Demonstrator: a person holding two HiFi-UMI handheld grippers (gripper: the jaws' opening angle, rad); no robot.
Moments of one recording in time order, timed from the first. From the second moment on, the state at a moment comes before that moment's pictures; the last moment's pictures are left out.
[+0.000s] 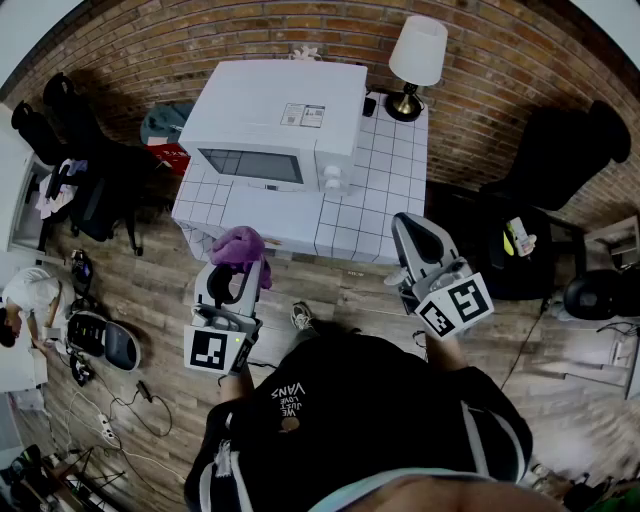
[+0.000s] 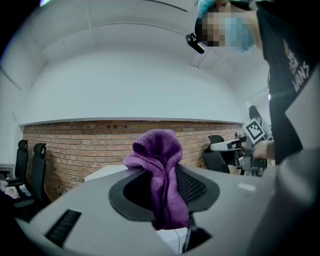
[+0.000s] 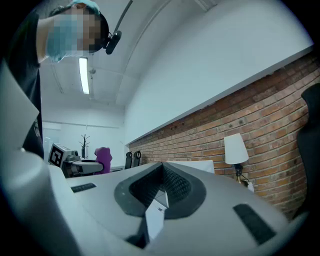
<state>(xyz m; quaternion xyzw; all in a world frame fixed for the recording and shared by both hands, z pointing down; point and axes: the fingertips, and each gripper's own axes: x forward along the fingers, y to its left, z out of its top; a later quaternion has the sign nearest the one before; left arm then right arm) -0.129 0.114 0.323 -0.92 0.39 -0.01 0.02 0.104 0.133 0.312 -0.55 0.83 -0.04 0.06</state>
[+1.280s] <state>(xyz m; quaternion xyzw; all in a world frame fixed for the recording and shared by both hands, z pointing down) -0.158 -0.033 0.337 -0.97 0.24 -0.03 -0.01 0.056 0.035 0.323 -0.65 0.75 -0.04 0.06</state>
